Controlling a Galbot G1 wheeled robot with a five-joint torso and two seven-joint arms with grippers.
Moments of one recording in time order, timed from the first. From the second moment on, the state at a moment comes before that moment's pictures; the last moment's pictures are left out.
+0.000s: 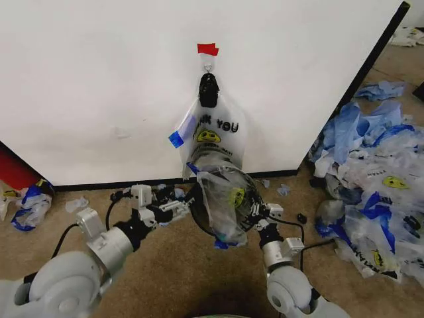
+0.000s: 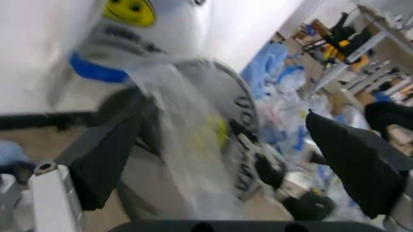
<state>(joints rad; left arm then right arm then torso) 1.03 -0.21 0.11 -2.45 -1.50 -0.23 -0.24 -1.22 1.09 -0.02 1.95 0.55 0.21 0.45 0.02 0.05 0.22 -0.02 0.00</state>
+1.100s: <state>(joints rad) 0.95 -0.30 0.29 -2.29 -1.42 -0.22 -0.23 -1.17 1.10 -0.10 1.95 0.56 0.21 0.41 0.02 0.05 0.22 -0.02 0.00</state>
